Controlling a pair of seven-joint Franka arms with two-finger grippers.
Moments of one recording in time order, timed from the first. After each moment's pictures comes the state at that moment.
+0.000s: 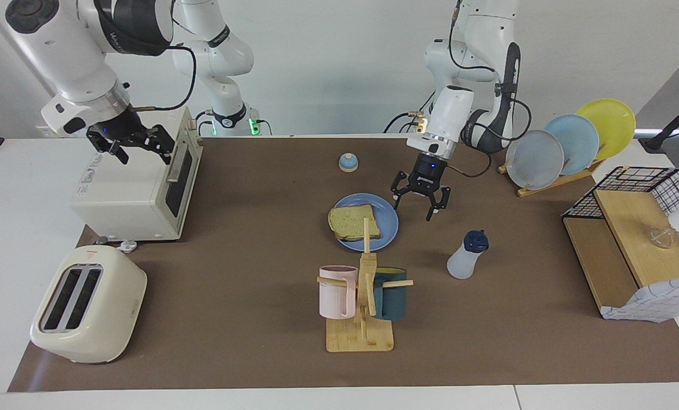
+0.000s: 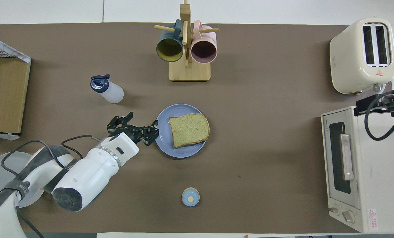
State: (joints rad) left arm -0.49 0.00 0.12 -2.56 0.62 3.34 -0.70; right arm 0.01 -0.03 -0.07 -1.70 0.00 1.57 -0.02
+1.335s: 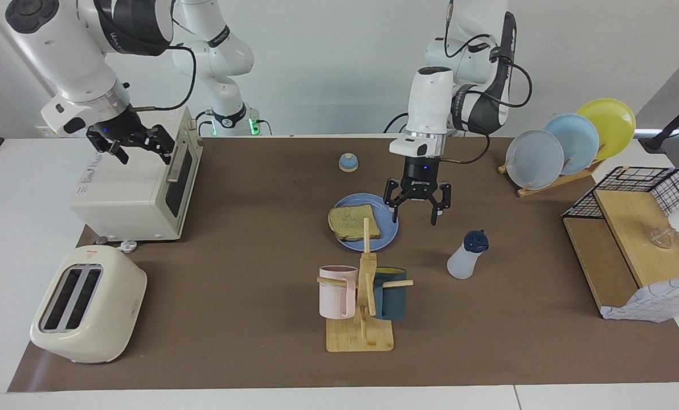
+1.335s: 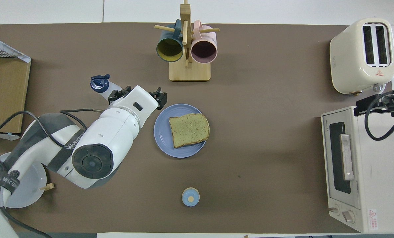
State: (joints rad) left arm -0.60 0.03 0.11 -2.16 0.48 2.77 -0.76; right arm 0.01 -0.03 -0.07 -1.70 0.00 1.57 -0.02
